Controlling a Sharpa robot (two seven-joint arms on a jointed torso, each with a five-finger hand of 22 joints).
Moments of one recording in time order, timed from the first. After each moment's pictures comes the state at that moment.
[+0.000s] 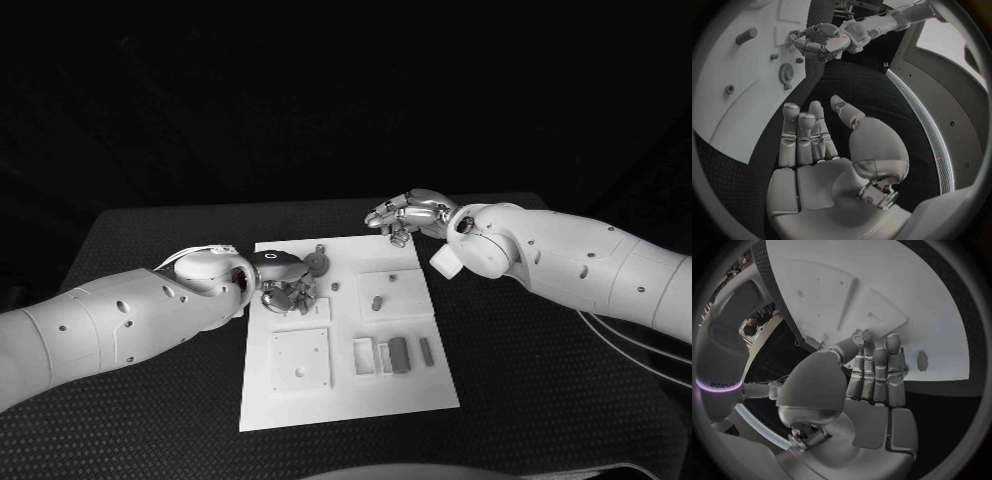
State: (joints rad) left arm 1.24 -0.59 -0.24 1.17 -1.57 -0.09 0.23; left_hand 1.27 -0.02 0.63 -0.29 0.05 1.02 0.08 0.33 0.62 0.95 0.06 0.67 0.48 0.82 -0.04 1.32 0.70 0.05 1.07 -0.13 0.53 1.31; right arm 1.19 -0.67 0.00 1.16 -0.51 -0.01 0.12; right_hand 0.99 -0.05 0.56 -0.27 0.05 0.88 0.15 0.20 0.64 0.95 0.04 0.89 0.69 1.10 -0.06 1.27 0.84 0.24 1.09 0.00 0.88 1.31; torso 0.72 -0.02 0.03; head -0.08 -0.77
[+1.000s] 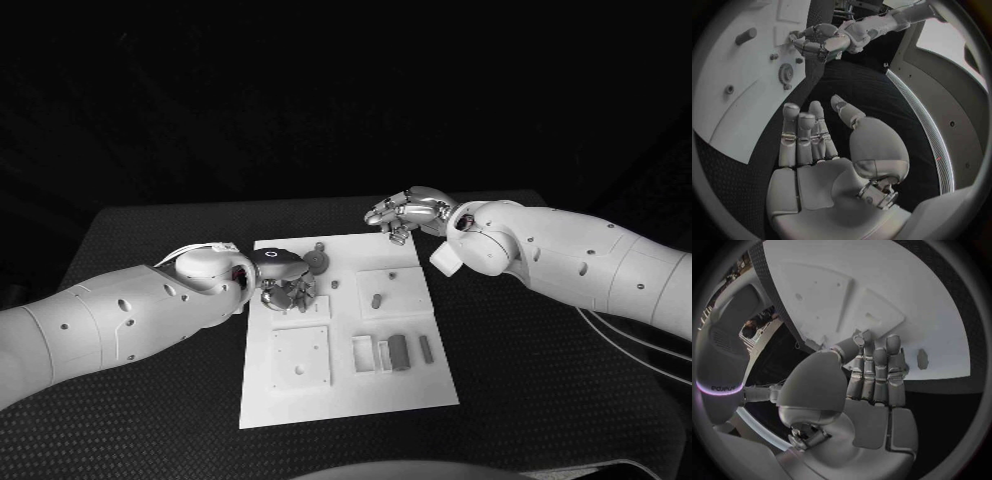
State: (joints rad) left arm 1.24 -0.58 -0.24 1.17 -1.60 -0.09 0.24; left_hand 1.28 -0.02 0.63 -0.29 0.05 1.02 0.07 0.32 0.62 0.93 0.06 0.68 0.49 0.81 -0.03 1.32 0.70 0.05 1.05 -0.13 0.53 1.31; right arm 1.19 -0.67 0.00 1.16 -0.51 -0.01 0.12; right_hand 0.99 -0.05 0.56 -0.27 0.05 0.88 0.15 0.20 0.64 0.95 0.04 0.89 0.69 1.10 -0.06 1.27 0.84 0.24 1.09 0.00 0.88 1.31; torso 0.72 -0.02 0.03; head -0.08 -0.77
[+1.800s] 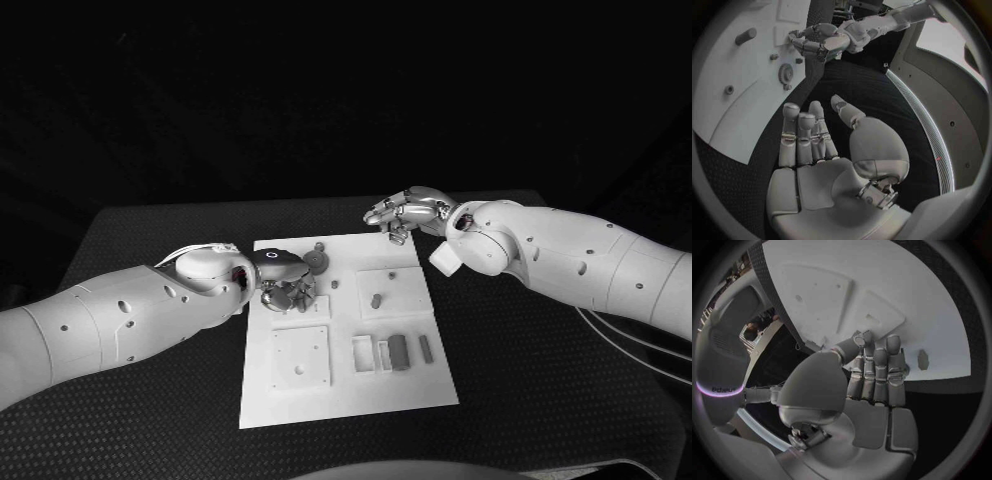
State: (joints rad) left arm 1.24 -0.58 -0.24 1.17 -1.62 -0.09 0.24; left_hand 1.28 -0.02 0.63 -0.29 0.05 1.02 0.07 0.33 0.62 0.92 0.07 0.68 0.50 0.80 -0.03 1.32 0.71 0.05 1.05 -0.12 0.53 1.31; right arm 1.19 -0.67 0.00 1.16 -0.51 -0.01 0.12; right_hand 0.99 -0.05 0.56 -0.27 0.05 0.88 0.15 0.20 0.64 0.95 0.04 0.89 0.69 1.10 -0.06 1.27 0.84 0.24 1.08 0.00 0.88 1.31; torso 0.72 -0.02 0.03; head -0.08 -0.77
